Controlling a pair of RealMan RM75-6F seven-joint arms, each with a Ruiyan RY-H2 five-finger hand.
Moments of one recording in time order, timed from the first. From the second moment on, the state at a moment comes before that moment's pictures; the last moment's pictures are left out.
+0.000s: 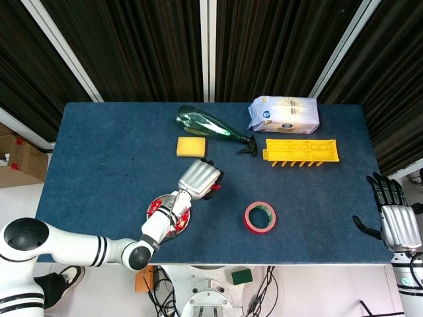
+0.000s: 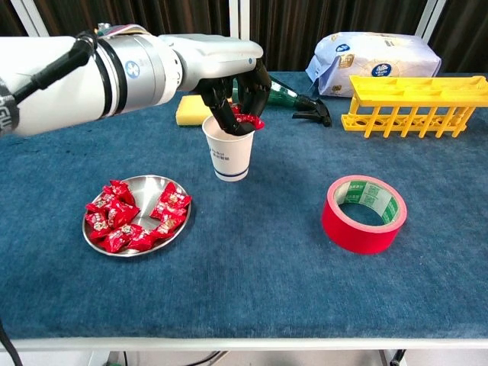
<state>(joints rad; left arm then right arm) -1.12 -1.60 -0.23 -1.71 0.68 0.99 0.74 0.09 -1.16 0.08 -1.54 -1.52 1.50 0.10</state>
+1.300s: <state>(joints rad) -1.12 -1.52 -0.18 -1.75 0.70 1.02 0.69 0.09 -1.16 0.08 -1.54 -1.52 1.50 0.10</state>
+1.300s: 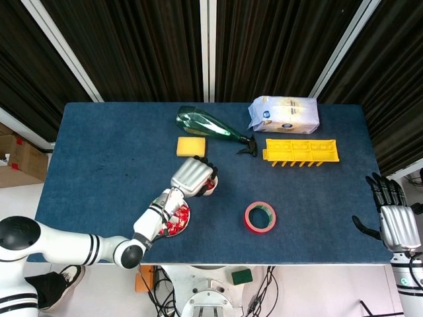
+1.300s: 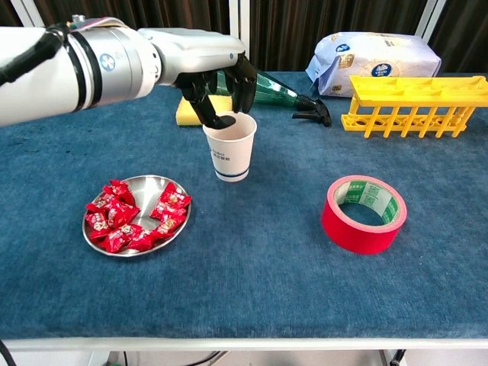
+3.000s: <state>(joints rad) -0.67 -1.43 0.13 -1.78 1.16 1.13 0.64 0.09 -1.17 0.07 -1.54 -1.52 1.49 0.08</state>
